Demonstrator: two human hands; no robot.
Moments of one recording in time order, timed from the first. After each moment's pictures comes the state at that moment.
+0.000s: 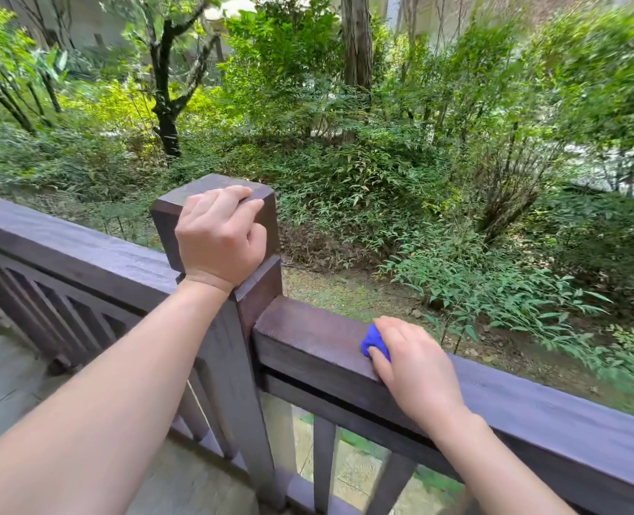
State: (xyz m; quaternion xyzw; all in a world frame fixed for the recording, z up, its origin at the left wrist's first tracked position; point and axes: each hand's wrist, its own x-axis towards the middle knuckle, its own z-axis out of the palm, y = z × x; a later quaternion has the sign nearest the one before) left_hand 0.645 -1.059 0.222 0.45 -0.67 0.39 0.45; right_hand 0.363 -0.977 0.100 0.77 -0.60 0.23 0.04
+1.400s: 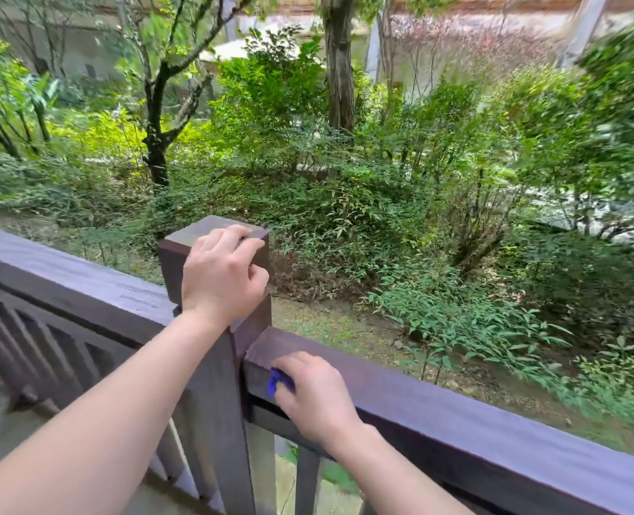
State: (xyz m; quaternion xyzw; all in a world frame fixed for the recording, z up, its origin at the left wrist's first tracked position) left_hand 0.639 -1.037 0.236 0.55 -0.70 0.25 0.38; right_hand 0.468 -0.964 0.132 0.82 -0.50 0.26 -0.10
